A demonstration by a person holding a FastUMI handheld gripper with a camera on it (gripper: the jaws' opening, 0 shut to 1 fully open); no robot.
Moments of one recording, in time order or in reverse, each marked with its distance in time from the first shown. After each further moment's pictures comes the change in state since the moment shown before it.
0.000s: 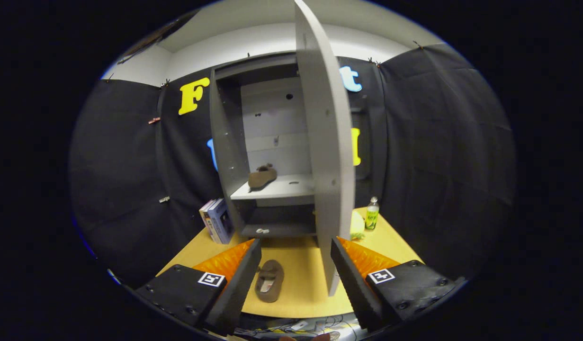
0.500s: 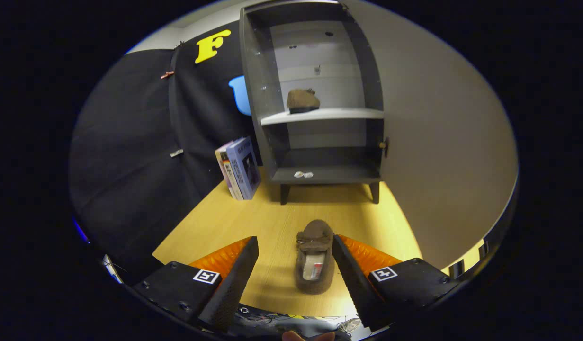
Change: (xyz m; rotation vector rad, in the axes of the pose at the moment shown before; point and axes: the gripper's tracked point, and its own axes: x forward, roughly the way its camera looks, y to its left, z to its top) arm 0.118 0.078 -0.173 -0.013 0.258 0.110
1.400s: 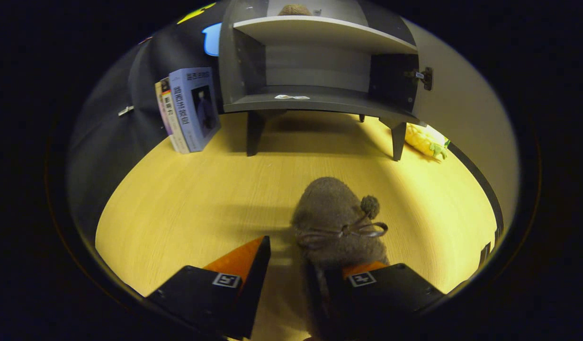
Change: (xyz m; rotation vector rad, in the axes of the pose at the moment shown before) arm 0.182 -0.035 -0.091 -0.016 0.162 -0.280
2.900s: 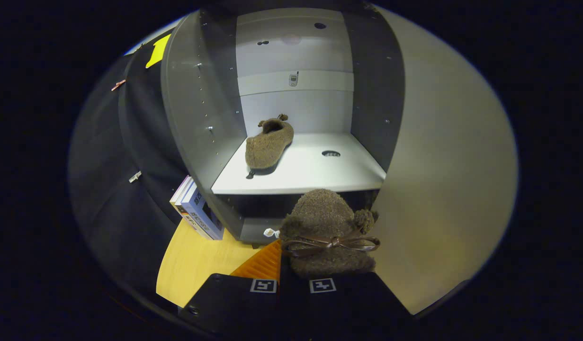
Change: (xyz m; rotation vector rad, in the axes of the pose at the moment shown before) arm -0.154 -0.054 0.327 0.029 -0.121 0.074
